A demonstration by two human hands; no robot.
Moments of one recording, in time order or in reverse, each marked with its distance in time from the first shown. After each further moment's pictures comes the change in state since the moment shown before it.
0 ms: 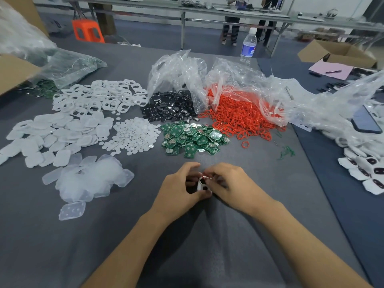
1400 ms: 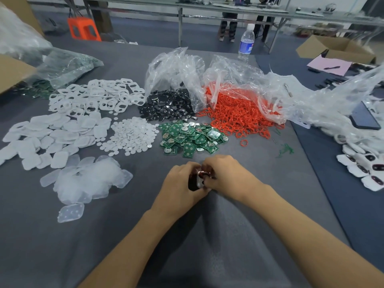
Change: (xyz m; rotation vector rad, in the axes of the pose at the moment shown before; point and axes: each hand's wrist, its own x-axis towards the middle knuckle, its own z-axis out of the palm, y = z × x) left_hand 0.006 0.005 0.005 0.305 0.090 0.185; right_hand 0.031 -0.004 -0.004 -0.205 -0.137 0.106
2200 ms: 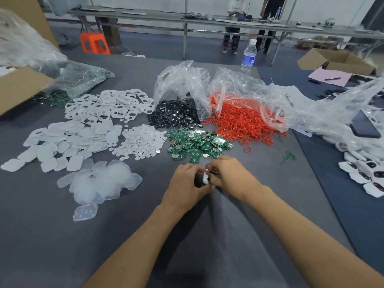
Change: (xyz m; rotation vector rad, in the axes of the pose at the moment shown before) left_hand 0.013 -0.008 0.002 0.049 0.010 0.000; right_hand 0.006 0.000 -0.001 -0.025 0.022 0.042
